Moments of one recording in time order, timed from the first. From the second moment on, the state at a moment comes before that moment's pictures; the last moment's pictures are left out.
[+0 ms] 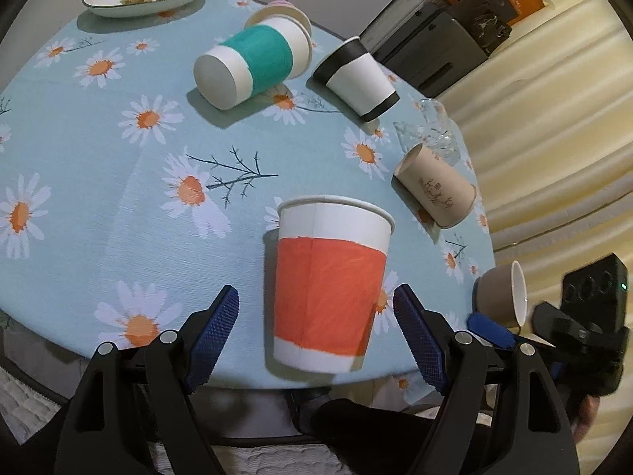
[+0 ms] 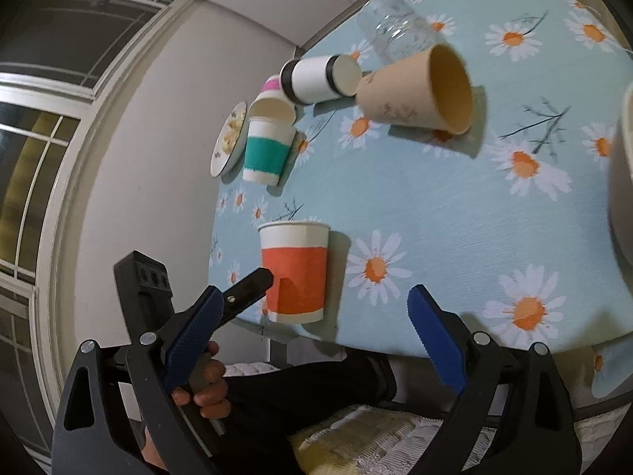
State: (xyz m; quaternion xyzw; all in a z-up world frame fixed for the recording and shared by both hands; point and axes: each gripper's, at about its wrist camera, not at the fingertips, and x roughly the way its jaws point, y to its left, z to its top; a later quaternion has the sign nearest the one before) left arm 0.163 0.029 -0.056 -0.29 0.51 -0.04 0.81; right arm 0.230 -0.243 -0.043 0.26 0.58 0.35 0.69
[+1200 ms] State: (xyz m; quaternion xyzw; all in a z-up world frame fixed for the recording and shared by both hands) left arm 0.109 0.098 -0.066 -0.31 0.48 -0.10 0.82; right arm 0.260 -0.120 -0.087 0.15 0.64 0.35 0.67
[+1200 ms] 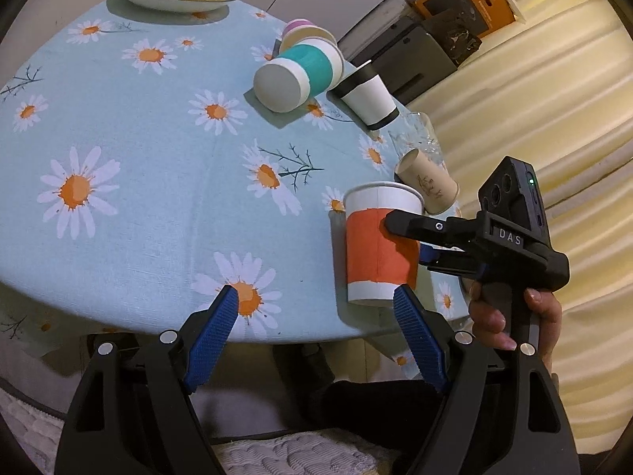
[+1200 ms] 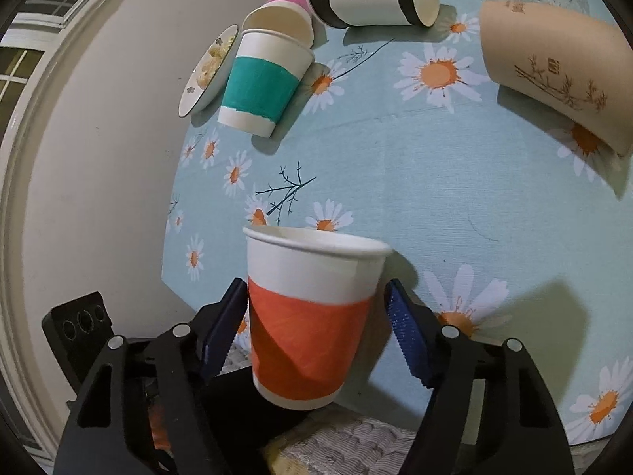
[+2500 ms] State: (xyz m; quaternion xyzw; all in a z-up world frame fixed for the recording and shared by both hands) left arm 0.104 0.106 -0.060 -0.33 0.45 -0.12 0.82; right arm 0.146 -0.131 -0.021 0.04 0.26 0.24 0.94
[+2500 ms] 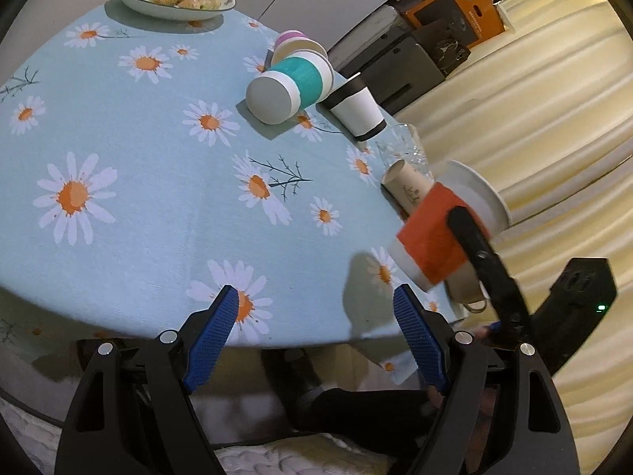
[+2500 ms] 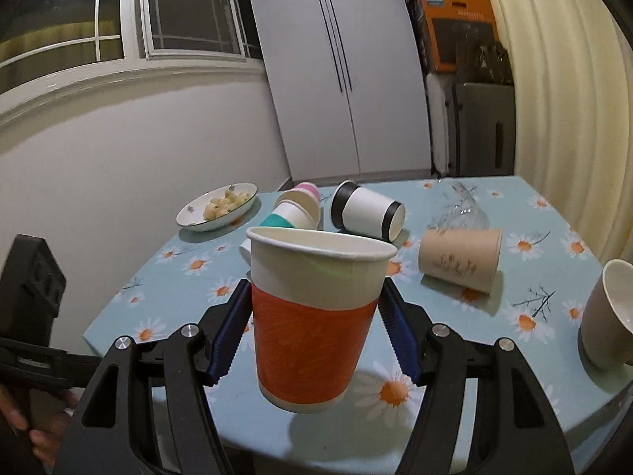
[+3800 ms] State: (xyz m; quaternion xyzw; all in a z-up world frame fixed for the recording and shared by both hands) left arm 0.088 0.111 -0.046 -0.30 0.42 -0.08 0.85; right arm 0.135 -0.102 -0.077 -0.04 0.24 0.21 0.95
